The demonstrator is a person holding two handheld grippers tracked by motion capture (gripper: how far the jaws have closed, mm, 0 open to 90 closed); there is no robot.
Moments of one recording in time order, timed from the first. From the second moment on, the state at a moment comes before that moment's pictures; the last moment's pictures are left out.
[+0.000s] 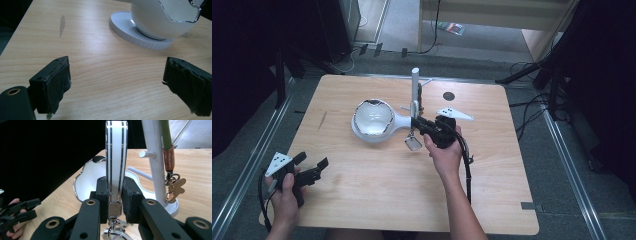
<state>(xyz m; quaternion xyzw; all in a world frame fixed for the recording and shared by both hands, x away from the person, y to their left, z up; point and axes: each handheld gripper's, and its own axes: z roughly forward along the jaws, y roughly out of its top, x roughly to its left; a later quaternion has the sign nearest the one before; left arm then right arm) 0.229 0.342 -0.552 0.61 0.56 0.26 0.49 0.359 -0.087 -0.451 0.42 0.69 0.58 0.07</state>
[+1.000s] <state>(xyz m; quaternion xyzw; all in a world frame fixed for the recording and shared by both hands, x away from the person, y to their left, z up) 0.229 0.342 -0.552 0.61 0.56 0.26 0.49 0.393 -0.099 -0.472 0.45 0.66 0.60 -0.02</state>
